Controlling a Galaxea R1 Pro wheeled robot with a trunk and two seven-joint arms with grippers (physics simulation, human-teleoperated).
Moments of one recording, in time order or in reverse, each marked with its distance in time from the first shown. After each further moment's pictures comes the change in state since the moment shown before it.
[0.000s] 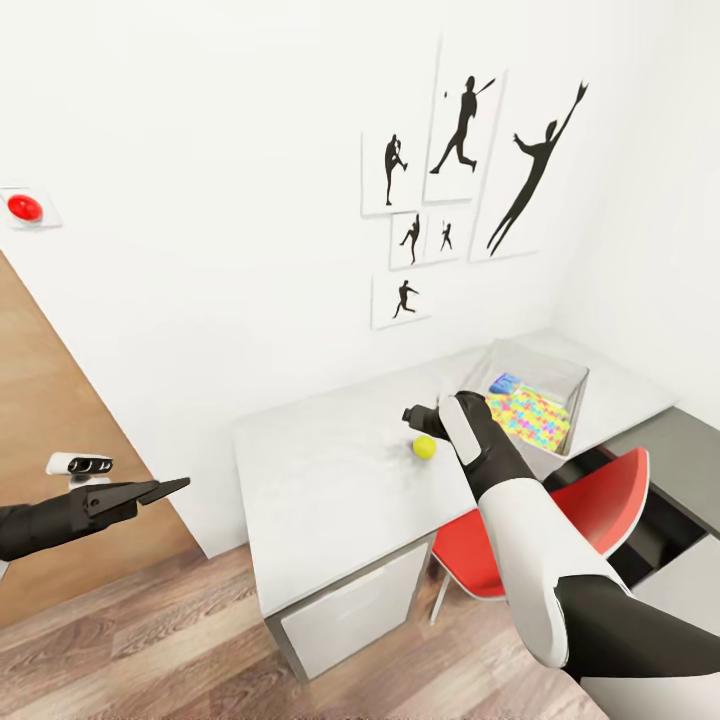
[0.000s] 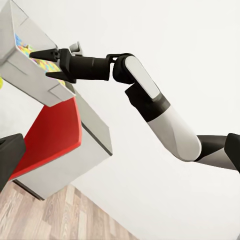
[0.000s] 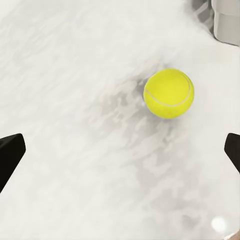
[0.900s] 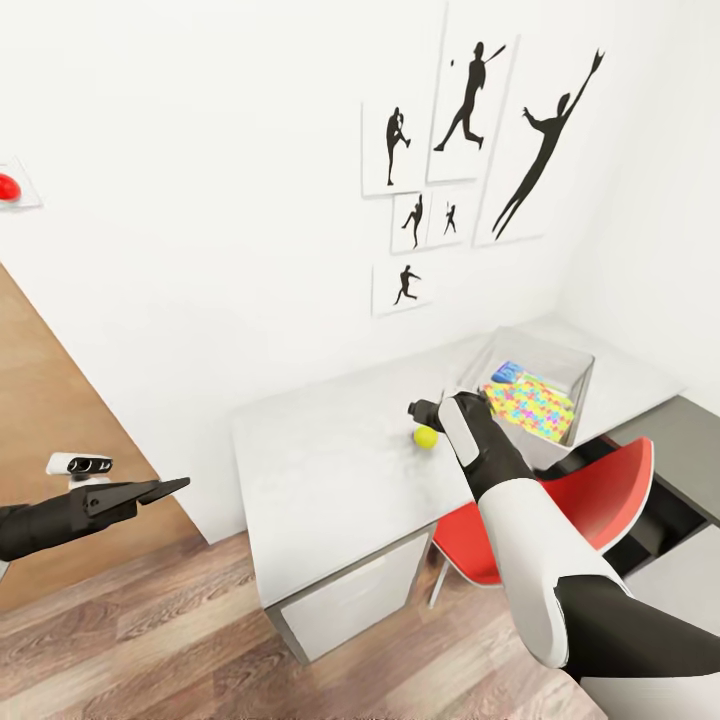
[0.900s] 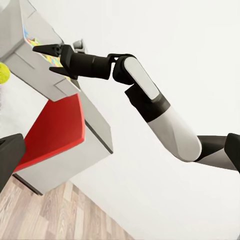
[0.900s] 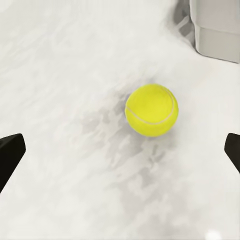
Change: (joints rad) left arm 0.000 0.000 0.001 0.001 -0.001 0.000 0.000; right arm 0.000 0.000 -0.001 0.005 0.056 -0.102 0.001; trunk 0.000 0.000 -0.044
